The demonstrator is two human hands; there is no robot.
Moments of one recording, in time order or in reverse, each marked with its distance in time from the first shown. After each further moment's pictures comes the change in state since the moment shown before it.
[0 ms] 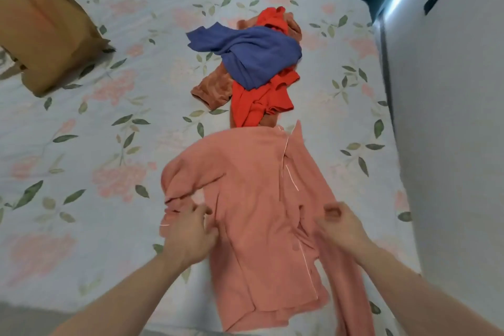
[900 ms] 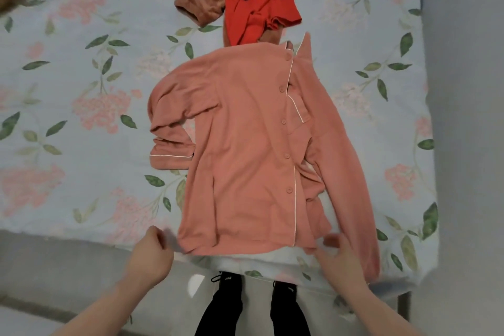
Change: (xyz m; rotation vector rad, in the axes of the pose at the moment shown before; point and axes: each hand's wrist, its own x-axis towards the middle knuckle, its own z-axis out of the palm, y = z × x) left_hand -0.107 -0.125 0.145 -0.181 -0.098 -0.439; right_hand -0.096 0.193 0.100 0.038 -0.085 0.302
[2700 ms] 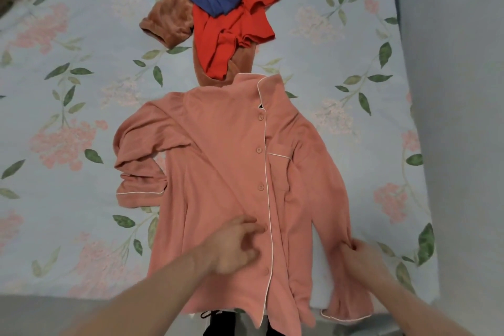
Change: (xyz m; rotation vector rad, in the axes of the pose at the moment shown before) left_hand 0.033 0.193 0.071 0.226 -0.549 0.719; right_hand 0.100 -0.008 -0.068 -0.292 0.007 0.018
